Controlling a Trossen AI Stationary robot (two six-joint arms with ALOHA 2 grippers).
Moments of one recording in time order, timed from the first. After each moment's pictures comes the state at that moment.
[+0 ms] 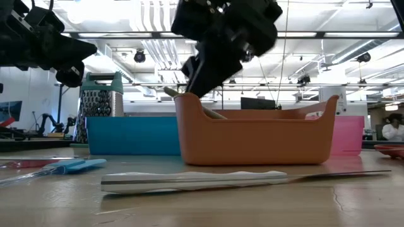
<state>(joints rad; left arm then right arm) -0.10 0.02 0.01 0.03 -0.11 -0.24 0.15 1.98 1.46 -0.44 -0.17 -0.11</state>
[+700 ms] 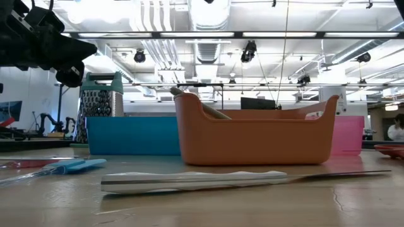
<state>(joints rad) -0.10 0.02 0.01 0.03 -0.11 -0.24 0.15 1.97 2.13 -1.06 -0.16 0.09</state>
